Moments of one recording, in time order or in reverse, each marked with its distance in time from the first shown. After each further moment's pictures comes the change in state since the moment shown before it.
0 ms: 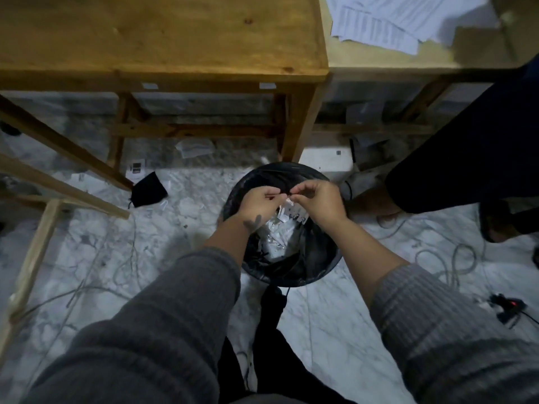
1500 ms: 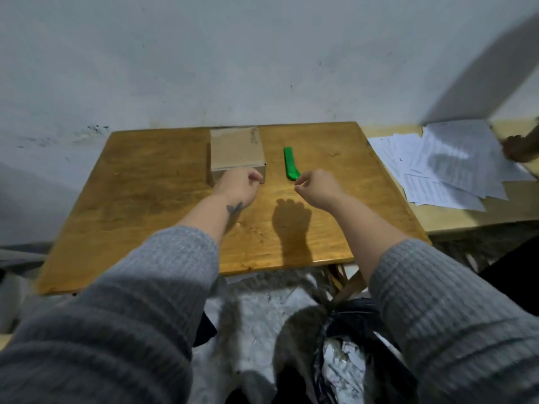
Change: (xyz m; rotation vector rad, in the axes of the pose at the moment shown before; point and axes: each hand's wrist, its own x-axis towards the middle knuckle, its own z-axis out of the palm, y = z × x) left_hand 0.170 0.194 -0.413 0.566 0.245 0.431; right_hand 0.251 -0.375 0.051 -0.350 0.089 -0.062
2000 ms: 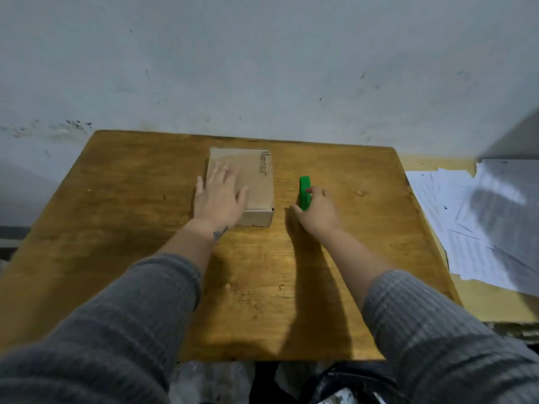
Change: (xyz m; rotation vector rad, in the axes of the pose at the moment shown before) left_hand 0.126 -0.059 0.012 0.339 0.161 -0.060; right_hand 0.154 0.010 0.051 0.022 0.075 0.121
